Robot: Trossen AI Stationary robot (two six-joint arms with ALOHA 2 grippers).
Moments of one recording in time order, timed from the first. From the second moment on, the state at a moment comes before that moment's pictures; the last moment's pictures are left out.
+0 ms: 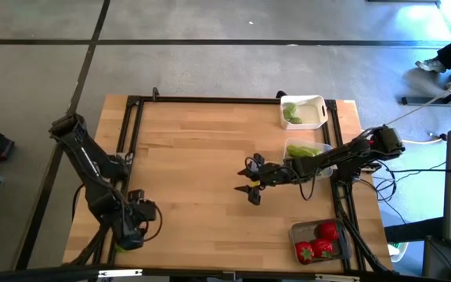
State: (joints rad) left arm -0.95 1.35 1.02 -1.01 -0.15 -1.13; right arm 0.21 1.56 0.83 0.13 0.19 0.31
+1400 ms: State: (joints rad) left arm -1.03 1.61 1.02 -1.08 0.16 -1.07; right arm 0.21 1.56 0.83 0.13 0.23 0.28
